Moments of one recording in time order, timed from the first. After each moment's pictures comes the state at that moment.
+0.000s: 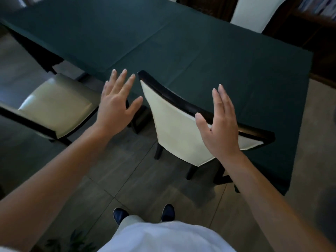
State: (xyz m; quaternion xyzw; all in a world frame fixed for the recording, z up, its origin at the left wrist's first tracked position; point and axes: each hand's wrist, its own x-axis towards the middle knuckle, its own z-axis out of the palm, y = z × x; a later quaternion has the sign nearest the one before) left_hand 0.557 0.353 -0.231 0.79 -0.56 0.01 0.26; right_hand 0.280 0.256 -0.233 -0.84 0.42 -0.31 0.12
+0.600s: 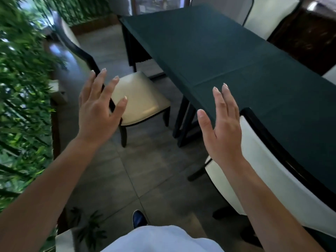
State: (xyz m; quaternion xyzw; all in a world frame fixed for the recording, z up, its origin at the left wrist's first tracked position) left_hand 0.765 0.592 -0.202 0.89 -0.33 0.19 0.27; right_hand 0.558 0.367 -0.187 -0.91 0.22 -0.30 0.20
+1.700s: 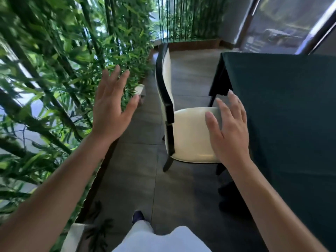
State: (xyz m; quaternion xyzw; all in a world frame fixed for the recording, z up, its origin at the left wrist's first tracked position) left_hand 0.986 0.637 -0.176 0.93 -0.08 0.27 0.23; right_hand 0.926 0.347 -0.178 -0.94 0.01 -0.18 0.30
